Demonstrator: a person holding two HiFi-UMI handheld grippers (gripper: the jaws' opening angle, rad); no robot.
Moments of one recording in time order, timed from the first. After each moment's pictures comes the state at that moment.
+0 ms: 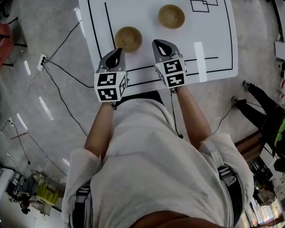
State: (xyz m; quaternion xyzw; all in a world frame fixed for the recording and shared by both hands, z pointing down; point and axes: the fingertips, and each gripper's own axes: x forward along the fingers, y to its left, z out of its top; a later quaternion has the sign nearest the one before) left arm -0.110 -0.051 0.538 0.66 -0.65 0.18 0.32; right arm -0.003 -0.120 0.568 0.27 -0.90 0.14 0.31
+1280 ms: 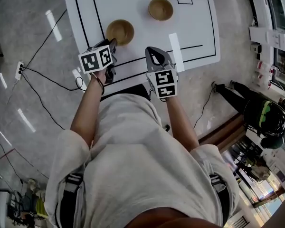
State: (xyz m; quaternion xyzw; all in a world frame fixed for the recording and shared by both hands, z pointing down) left arm -0.139 -0.050 0.621 0.63 -0.56 0.09 0.52; right arm 0.001 -0.052 0.540 0.34 -0.86 0.11 0.37
